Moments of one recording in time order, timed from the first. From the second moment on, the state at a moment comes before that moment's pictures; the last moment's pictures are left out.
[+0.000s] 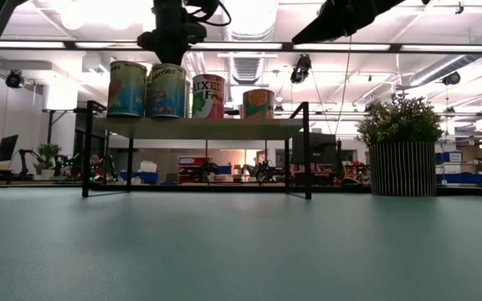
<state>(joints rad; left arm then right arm) 0.49 1.80 2.05 -1.57 -0.26 -0.30 -0.12 1.14 0.95 -0.19 0.08 -0.38</state>
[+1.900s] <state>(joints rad) -0.08 1.03 1.00 -1.03 -0.61 -0.32 -0.12 1.14 0.95 -0.14 0.08 -0.38</state>
